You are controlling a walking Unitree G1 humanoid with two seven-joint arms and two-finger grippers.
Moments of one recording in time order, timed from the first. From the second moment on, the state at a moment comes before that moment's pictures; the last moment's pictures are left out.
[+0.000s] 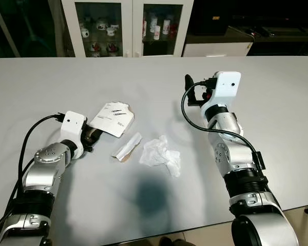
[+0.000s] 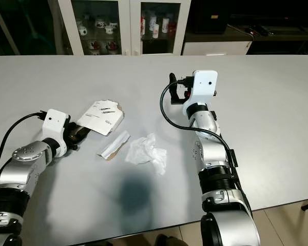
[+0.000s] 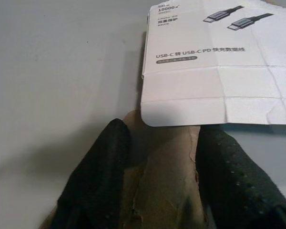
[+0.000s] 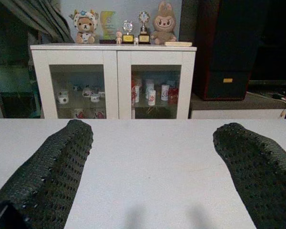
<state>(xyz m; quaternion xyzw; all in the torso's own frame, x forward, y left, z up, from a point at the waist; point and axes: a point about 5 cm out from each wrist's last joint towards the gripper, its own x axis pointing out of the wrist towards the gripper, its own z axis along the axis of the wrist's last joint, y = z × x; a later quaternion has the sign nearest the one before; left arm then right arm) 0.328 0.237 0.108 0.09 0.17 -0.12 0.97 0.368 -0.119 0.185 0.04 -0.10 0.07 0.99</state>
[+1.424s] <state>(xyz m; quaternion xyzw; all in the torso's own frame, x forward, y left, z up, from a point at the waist) 0.329 0.234 0.262 -0.06 -0.13 -0.09 0.99 0.368 -0.109 0.181 0.05 -0.09 0.10 0.99</state>
